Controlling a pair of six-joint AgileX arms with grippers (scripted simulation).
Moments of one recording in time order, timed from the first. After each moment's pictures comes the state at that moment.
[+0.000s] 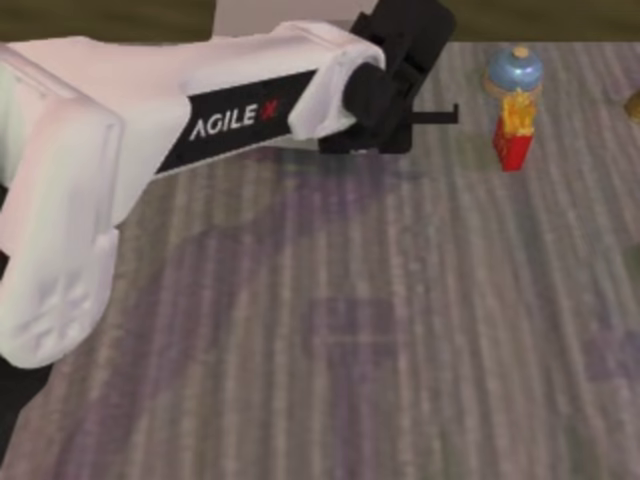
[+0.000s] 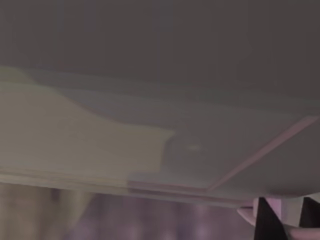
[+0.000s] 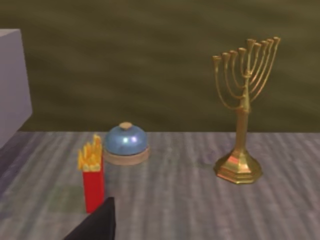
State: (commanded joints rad) left arm -0.69 2.27 1.83 -0.51 -0.38 -0.53; right arm 0.00 0.00 0.00 0.00 0.00 0.00
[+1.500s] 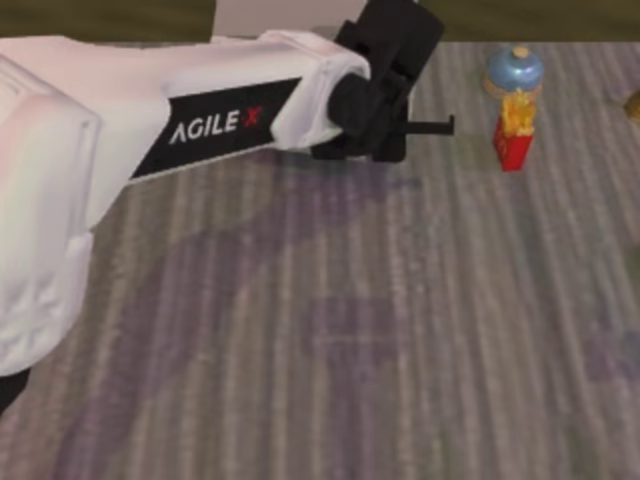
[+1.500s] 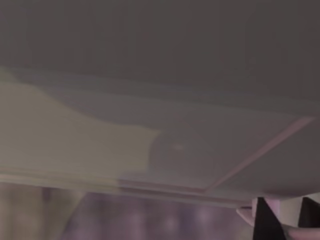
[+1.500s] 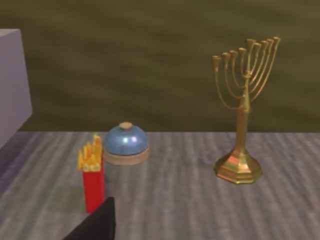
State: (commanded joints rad) left arm -0.68 2.21 1.73 -0.45 -0.34 -0.47; right arm 0.00 0.00 0.00 0.00 0.00 0.00
